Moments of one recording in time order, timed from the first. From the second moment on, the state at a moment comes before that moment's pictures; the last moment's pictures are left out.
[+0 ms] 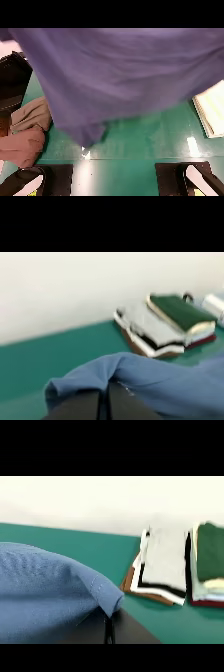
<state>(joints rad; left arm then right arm) -0.16 -0.98 1.96 1.20 -1.12 -1.45 -0.52 -0.96 1.92 -0.89 1.39 1.32</state>
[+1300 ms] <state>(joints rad) -0.07 -1.21 1.07 1.21 -1.19 -1.52 -0.26 -1.33 1.47 -1.12 1.38 1.40</state>
